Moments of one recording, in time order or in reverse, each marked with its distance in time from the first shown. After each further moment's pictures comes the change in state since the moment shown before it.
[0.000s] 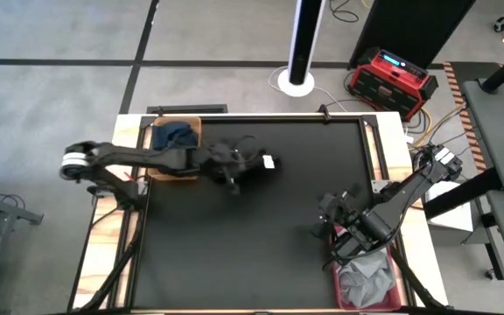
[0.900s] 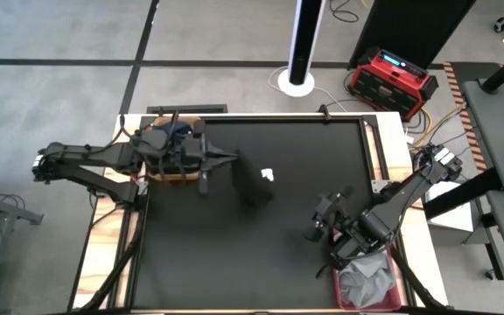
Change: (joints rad) left arm -0.198 -0.353 0.206 0.014 0.002 -0.210; right arm 0.001 0.000 -0.017 0.222 0.153 -0.162
